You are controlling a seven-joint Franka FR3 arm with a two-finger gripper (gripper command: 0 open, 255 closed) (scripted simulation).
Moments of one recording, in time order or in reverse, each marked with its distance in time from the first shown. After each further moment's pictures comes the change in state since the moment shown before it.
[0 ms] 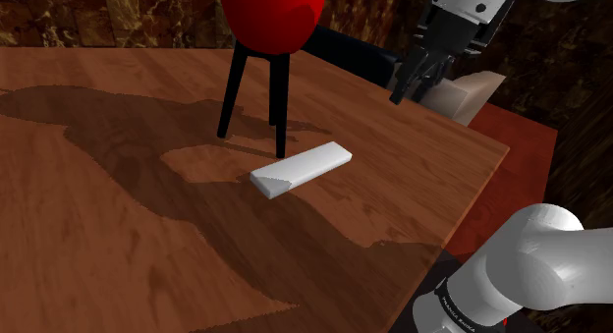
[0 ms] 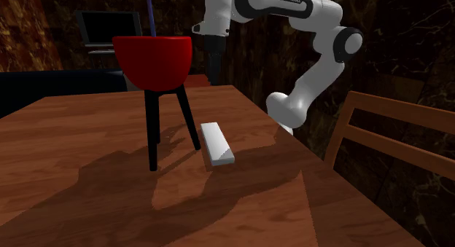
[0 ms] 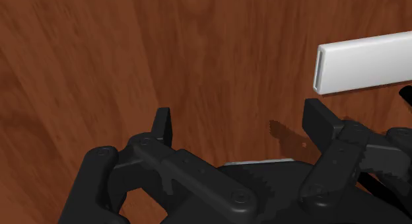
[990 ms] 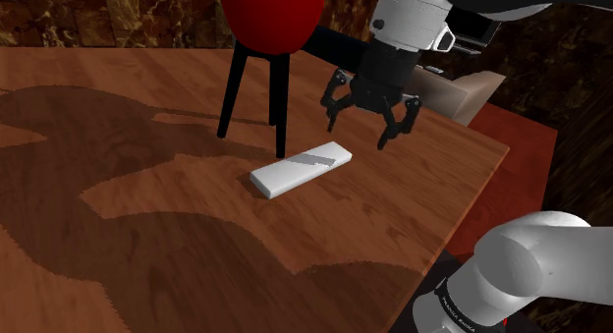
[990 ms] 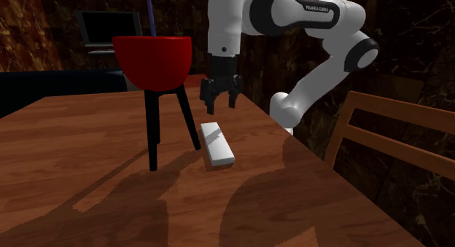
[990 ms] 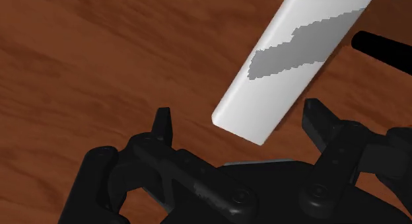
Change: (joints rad) arm -0.242 0.003 0.502 0.020 0.285 -0.006 1.065
